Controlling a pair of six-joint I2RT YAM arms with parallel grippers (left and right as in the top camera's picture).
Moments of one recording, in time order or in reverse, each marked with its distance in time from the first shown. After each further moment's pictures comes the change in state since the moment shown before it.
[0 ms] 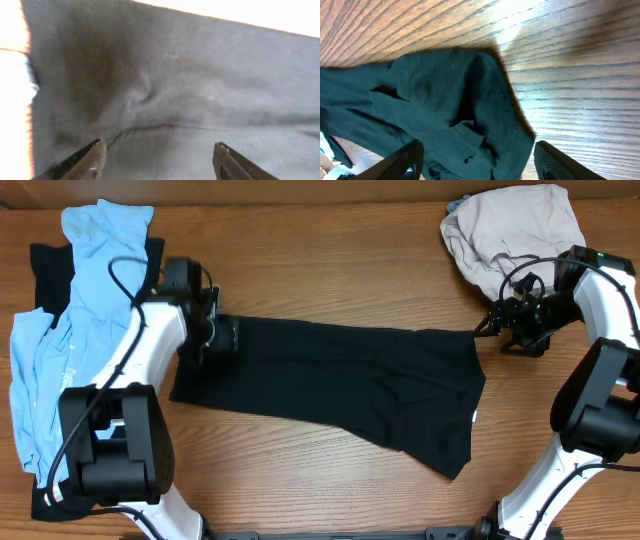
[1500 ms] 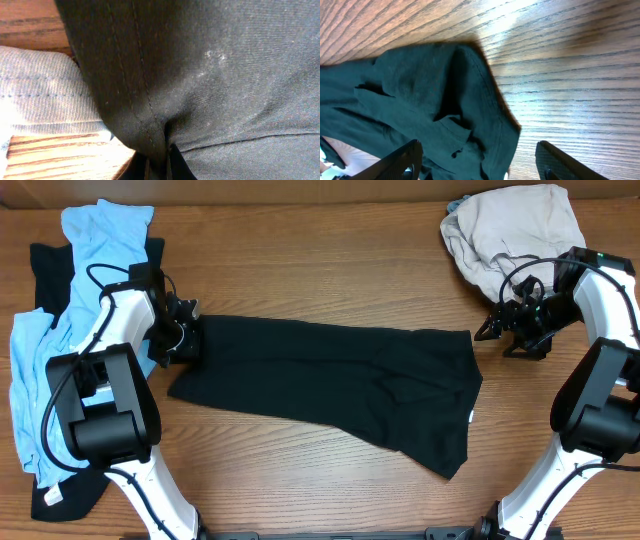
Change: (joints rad) left arm 0.170 0.230 0.113 -0.116 0.033 0.261; right arm 0.000 0.000 0.000 -0.019 0.037 0.000
